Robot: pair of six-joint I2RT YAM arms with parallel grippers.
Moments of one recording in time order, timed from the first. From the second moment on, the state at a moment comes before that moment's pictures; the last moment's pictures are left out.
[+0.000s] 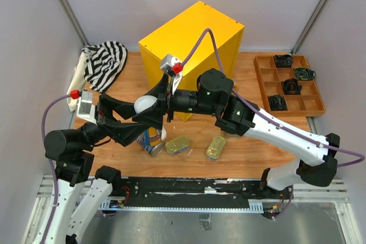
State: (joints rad) left arm -0.28 0.43 0.79 0.17 0.79 -0.73; right arm 1.17 1.42 1.57 -0.06 -0.34 0.32
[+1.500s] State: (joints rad) left arm -0.28 0.35 0.81 0.03 0.44 -0.63; right arm 0.82 1.71 2.20 -0.35 -0.40 0.11
